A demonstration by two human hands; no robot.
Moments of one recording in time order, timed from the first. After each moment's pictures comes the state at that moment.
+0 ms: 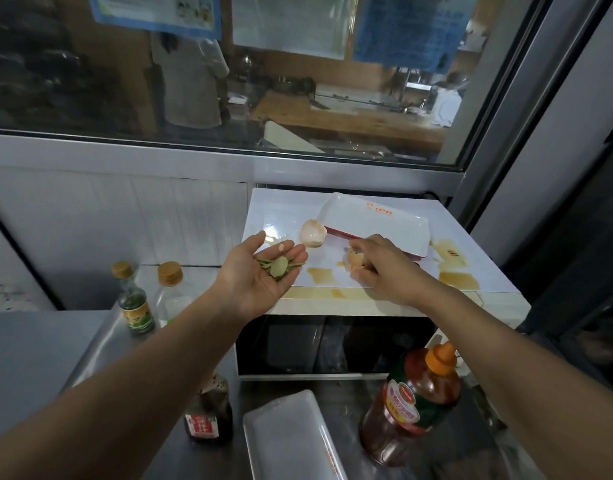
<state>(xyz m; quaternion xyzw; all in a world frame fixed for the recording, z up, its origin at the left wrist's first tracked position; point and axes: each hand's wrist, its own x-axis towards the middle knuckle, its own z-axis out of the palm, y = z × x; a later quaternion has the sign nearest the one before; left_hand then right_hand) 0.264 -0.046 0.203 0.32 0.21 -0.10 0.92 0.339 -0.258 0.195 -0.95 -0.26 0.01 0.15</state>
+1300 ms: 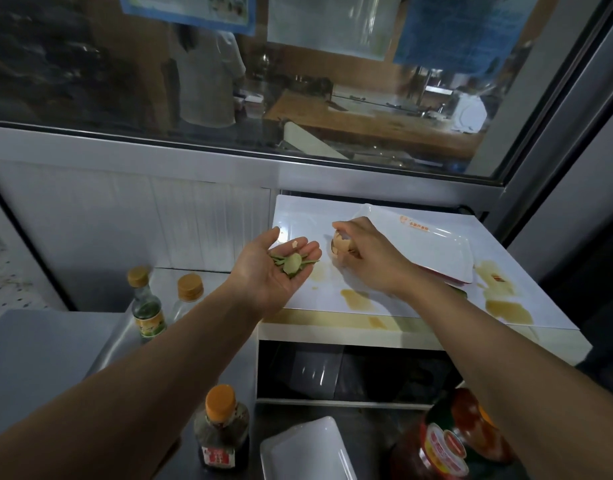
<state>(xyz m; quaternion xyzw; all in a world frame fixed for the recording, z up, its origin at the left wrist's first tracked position) 0.304 -0.010 0.199 0.29 0.22 -0.10 0.93 0.393 -0.181 0.188 -0.92 -0.31 -0.01 0.25</state>
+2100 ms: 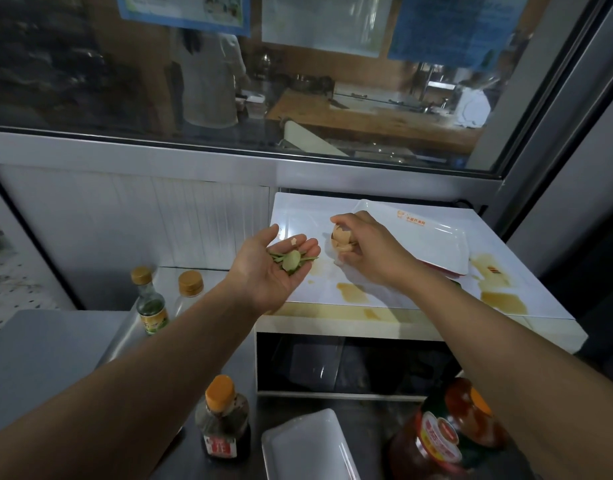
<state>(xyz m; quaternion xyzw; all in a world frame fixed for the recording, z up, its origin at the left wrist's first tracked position) 0.296 -0.017 0.202 0.30 0.22 -0.10 0.92 0.380 -0.187 0.201 -0.91 -0.32 -0.03 0.27</state>
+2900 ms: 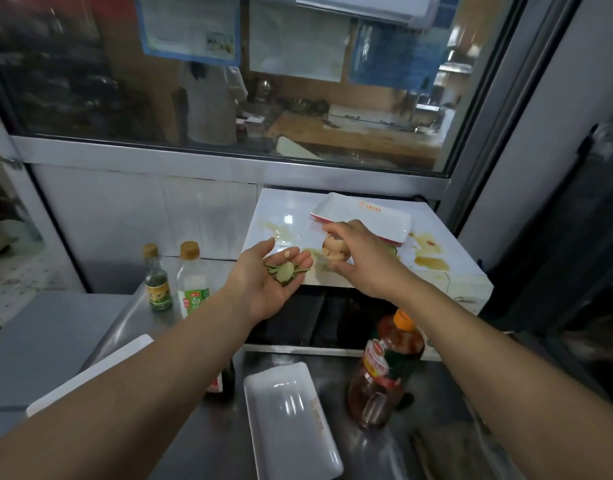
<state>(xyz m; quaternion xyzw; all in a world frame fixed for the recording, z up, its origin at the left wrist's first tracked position) 0.188 -0.091 0.212 0.33 0.20 -0.07 0.92 0.259 -0.256 0.221 -0.91 -0.34 -0.06 0.24</state>
